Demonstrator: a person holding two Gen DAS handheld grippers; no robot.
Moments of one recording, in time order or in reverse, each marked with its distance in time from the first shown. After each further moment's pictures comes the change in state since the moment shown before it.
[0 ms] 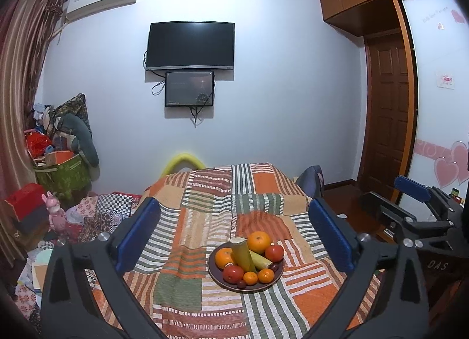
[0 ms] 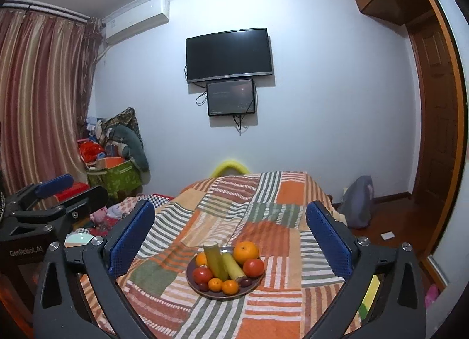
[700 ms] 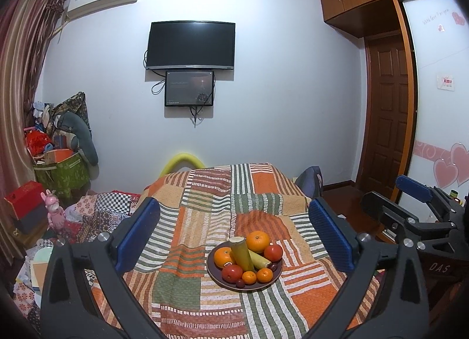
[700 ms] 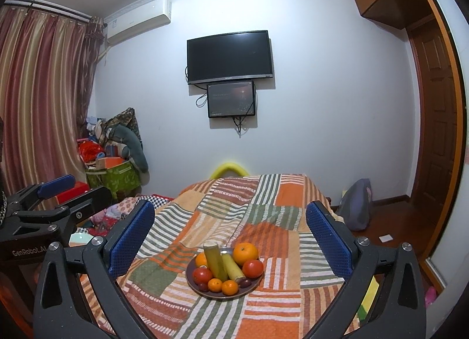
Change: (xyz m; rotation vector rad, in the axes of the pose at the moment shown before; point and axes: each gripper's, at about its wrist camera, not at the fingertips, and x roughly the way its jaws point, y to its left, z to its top) left arm -0.003 0.002 -0.002 -0.009 -0.001 -0.005; right arm -0.011 0.003 -0.002 -0.007 -0.009 -0.007
